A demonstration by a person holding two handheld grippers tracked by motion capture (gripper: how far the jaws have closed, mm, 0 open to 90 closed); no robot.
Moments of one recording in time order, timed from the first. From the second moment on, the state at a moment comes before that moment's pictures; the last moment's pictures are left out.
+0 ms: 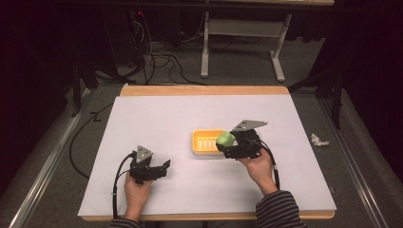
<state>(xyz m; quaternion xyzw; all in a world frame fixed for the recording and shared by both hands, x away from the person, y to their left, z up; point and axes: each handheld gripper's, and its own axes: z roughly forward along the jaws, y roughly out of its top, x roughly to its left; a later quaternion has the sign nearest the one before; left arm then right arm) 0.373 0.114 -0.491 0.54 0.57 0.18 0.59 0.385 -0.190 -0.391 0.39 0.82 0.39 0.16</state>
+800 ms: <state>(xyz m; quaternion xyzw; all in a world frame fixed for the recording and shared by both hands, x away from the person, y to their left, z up) 0.373 0.114 -0.491 0.54 0.57 0.18 0.59 0.417 -0.176 -0.415 0.42 0.82 0.36 0.14</state>
